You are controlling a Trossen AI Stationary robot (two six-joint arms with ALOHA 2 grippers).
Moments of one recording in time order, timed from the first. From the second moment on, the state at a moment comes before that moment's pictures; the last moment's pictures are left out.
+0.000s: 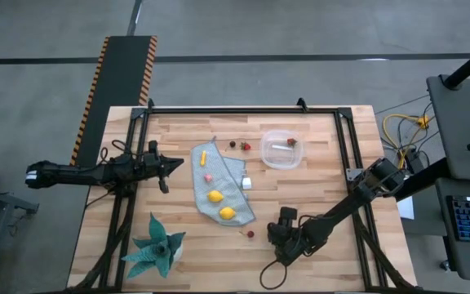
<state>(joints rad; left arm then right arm) 0.01 0.27 0.01 0.19 -0.32 0.00 0.65 1.89 1.08 -0.50 0.39 0.72</state>
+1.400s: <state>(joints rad) 0.01 0.27 0.01 0.19 -0.32 0.00 0.65 1.89 1.09 -0.52 0.39 0.72</state>
